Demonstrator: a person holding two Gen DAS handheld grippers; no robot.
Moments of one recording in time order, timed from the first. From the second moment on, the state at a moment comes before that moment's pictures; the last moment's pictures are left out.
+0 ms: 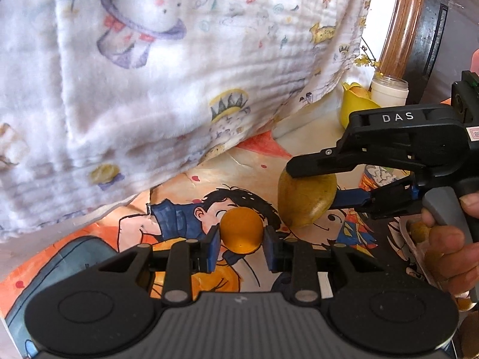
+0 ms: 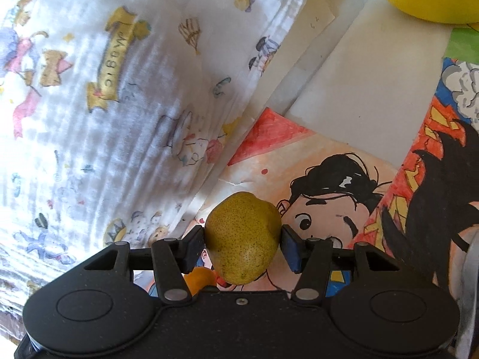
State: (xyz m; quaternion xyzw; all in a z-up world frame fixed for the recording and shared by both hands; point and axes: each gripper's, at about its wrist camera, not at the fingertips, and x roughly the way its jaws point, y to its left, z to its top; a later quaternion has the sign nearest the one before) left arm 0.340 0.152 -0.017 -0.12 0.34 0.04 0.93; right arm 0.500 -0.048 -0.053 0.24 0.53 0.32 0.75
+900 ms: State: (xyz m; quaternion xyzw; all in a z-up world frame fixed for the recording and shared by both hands) left arm 0.279 0.053 0.046 -0.08 0.31 -0.03 0.95; right arm 0.400 -0.197 0.036 0.27 0.47 0.30 0.79
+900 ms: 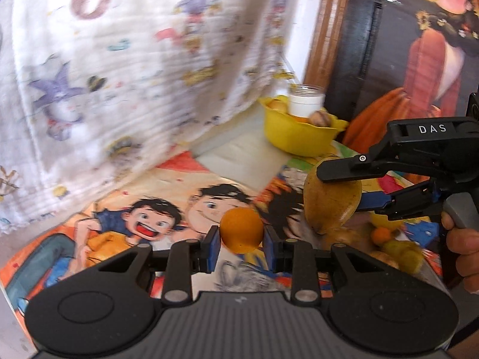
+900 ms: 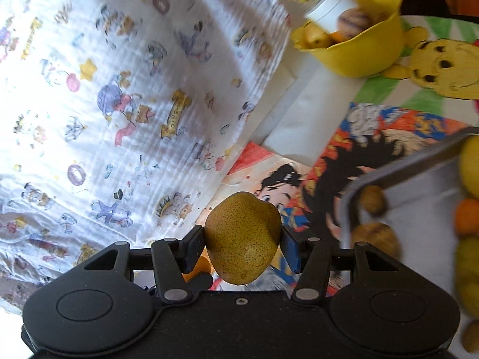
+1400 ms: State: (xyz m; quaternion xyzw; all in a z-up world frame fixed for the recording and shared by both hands) left arm 0.247 -0.046 0.043 -0.08 0.32 -0.13 0.93; right arm 0.331 -0.322 0.042 0.26 0.45 0.23 0.82
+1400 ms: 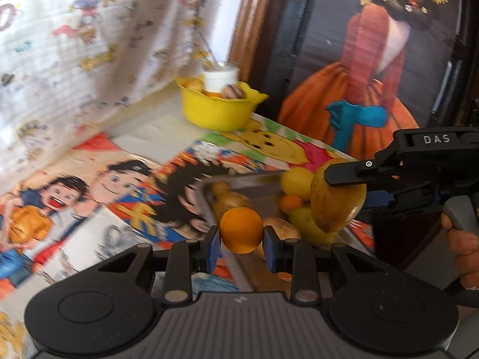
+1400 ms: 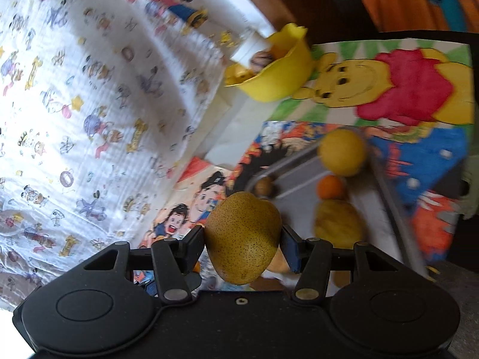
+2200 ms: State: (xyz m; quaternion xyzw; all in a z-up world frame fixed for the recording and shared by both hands) left arm 0.207 -0.103 0.013 -0.07 0.37 -0.19 0.91; right arm 0.278 -0.378 0.007 0.25 0.48 0.18 0.82
